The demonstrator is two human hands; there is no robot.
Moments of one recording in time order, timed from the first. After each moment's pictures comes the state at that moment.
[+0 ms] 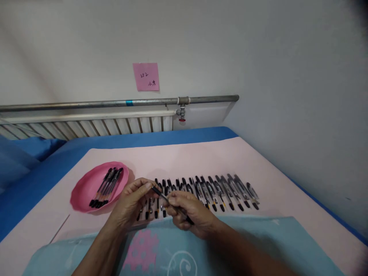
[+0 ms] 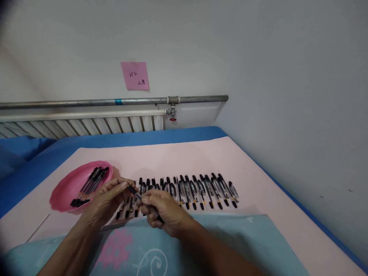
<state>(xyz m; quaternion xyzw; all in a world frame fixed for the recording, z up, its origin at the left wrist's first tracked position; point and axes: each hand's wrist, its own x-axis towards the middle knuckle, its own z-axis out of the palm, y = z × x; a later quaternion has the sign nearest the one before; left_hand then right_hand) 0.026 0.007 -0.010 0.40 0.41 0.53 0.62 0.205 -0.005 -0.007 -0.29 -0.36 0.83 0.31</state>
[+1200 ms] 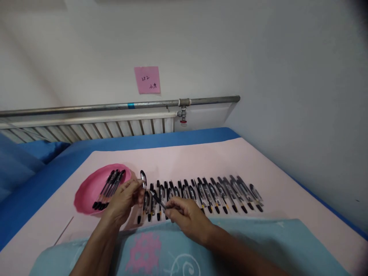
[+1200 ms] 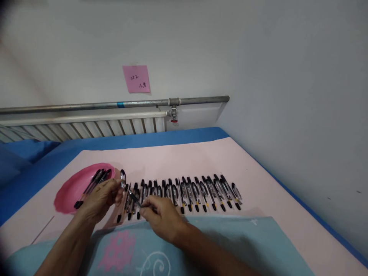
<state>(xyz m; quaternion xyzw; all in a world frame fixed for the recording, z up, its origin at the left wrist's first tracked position) 0.004 0.015 -0.011 0.40 0.55 0.49 0.55 0.199 -0.012 -0.024 -0.40 -0.63 0.57 0.32</state>
